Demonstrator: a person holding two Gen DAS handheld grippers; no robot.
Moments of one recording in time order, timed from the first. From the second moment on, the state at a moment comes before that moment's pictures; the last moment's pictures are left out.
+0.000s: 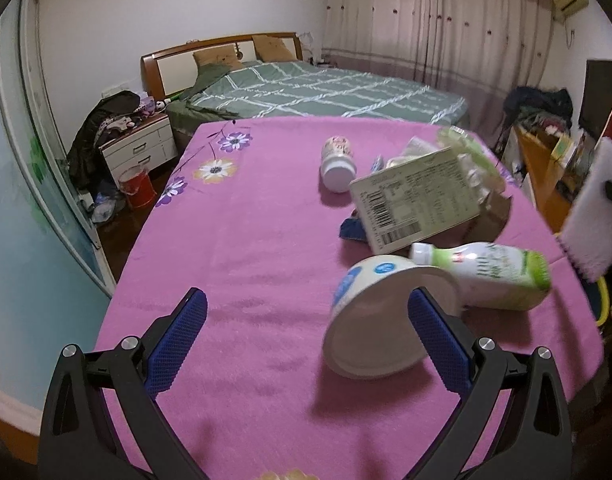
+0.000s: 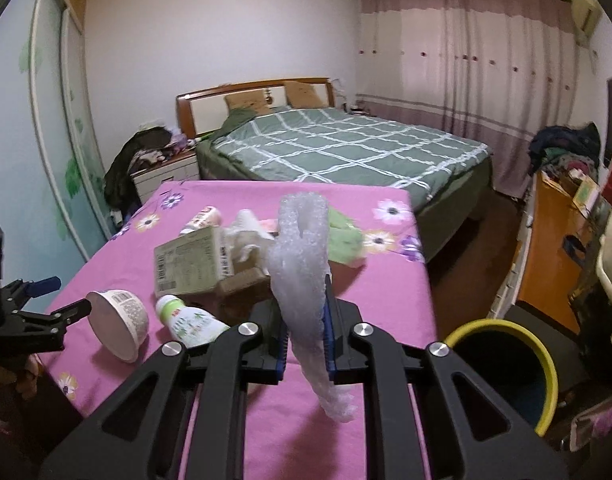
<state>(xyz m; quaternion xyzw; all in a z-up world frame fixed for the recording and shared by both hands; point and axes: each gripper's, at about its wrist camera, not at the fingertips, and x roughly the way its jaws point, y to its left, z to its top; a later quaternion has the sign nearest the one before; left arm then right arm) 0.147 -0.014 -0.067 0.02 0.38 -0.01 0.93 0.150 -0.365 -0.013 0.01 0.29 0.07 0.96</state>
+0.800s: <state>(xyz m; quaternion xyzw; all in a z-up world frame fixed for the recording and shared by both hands) 0.217 -0.005 -0.056 0.02 0.37 -0.01 0.93 0.170 -0.529 -0.078 0.13 0.34 -0.12 0.92</state>
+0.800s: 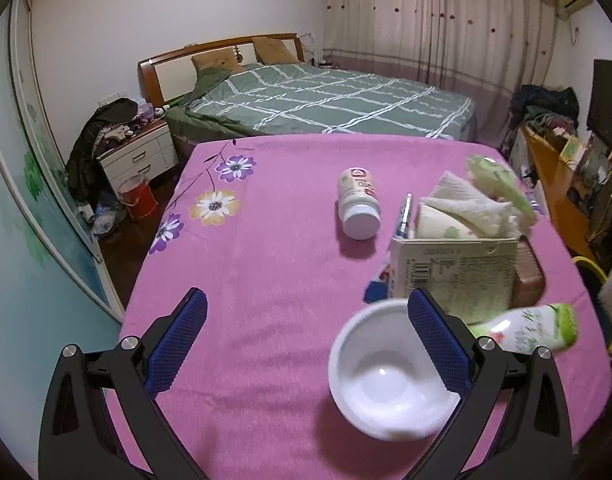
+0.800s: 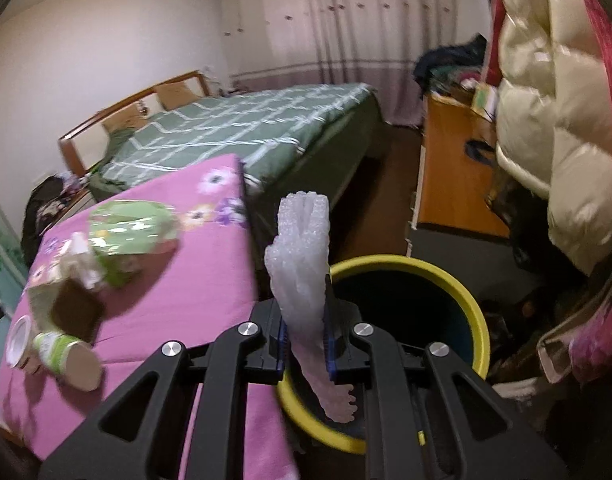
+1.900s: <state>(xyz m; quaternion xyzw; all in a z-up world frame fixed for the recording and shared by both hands) 0.209 -0.040 -0.123 0.02 0.42 -0.11 0.90 0.187 -0.544 -0.108 0.15 0.35 -0.14 0.91</state>
